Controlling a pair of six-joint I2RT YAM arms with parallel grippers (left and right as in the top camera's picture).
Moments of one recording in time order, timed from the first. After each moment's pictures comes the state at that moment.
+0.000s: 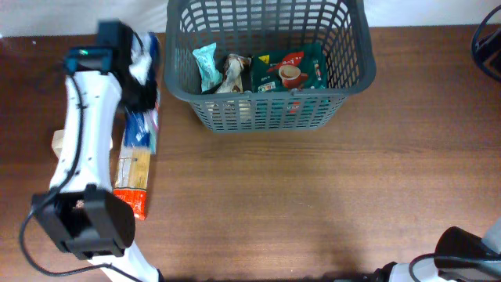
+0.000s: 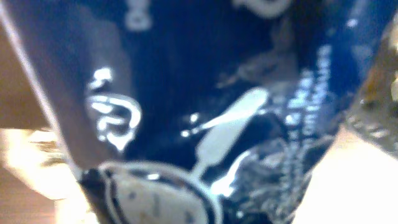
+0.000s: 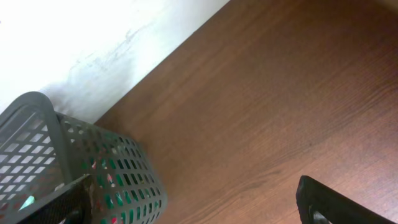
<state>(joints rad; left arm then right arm) 0.04 1.90 1.95 -1.33 -0.05 0.11 -0.47 1.69 2.20 -1.33 -0.20 0.34</state>
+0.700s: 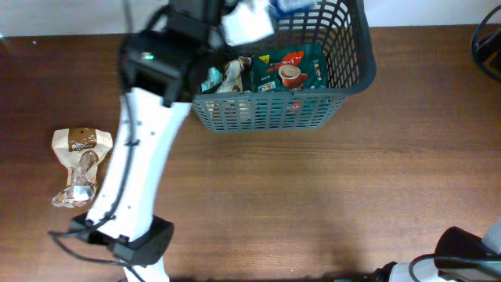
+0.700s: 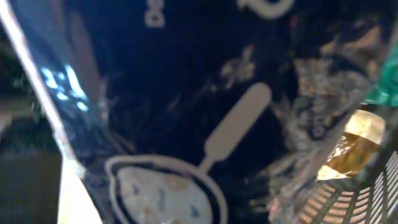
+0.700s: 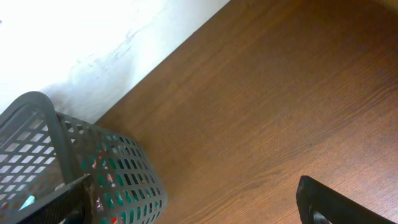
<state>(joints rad) -0.47 1.93 2.47 -1.18 -0.23 0.99 -0.47 1.69 2.20 -1.33 -0.20 0.34</state>
